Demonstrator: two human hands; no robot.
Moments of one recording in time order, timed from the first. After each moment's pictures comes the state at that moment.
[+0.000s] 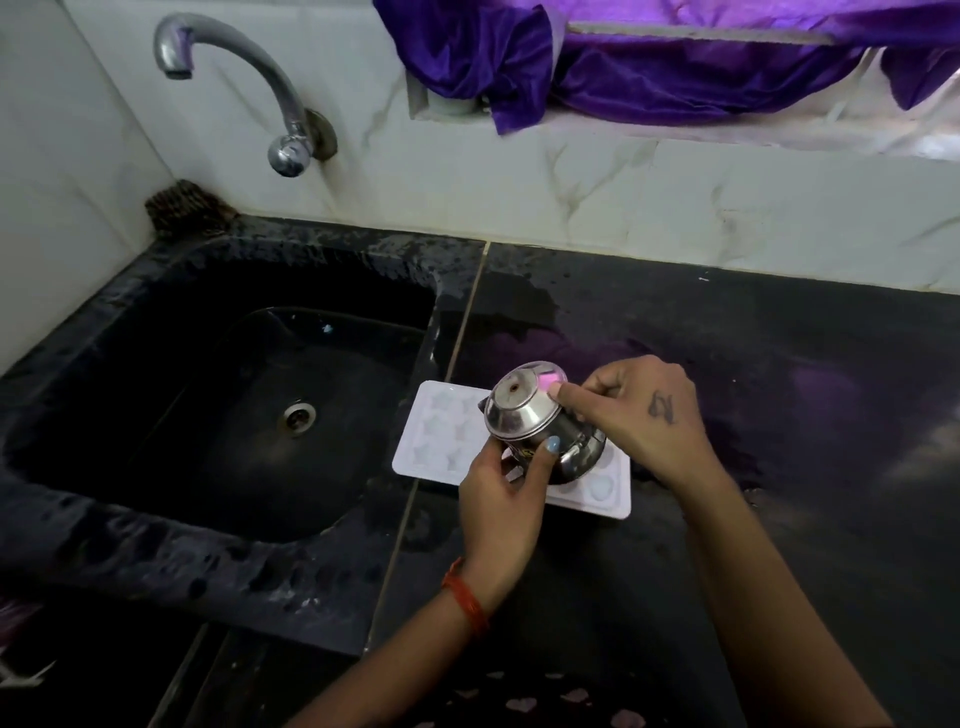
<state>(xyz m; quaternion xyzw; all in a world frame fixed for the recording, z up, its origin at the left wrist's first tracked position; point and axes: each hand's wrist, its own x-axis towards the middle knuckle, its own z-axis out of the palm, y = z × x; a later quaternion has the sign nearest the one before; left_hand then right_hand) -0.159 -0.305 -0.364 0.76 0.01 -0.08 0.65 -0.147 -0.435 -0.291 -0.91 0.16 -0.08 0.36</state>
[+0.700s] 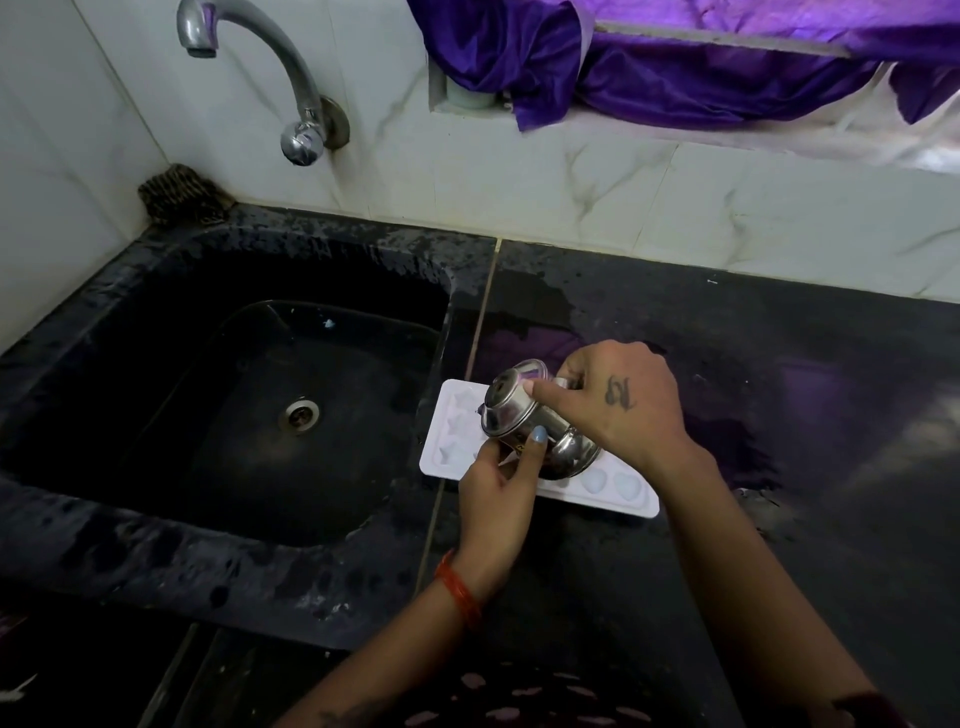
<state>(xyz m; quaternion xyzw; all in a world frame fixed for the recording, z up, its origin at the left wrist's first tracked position) -0.140 -0.270 -0.368 0.70 0.05 -0.15 0.70 -0.119 -0.380 -0.279 -0.96 0.13 -0.05 0.22</state>
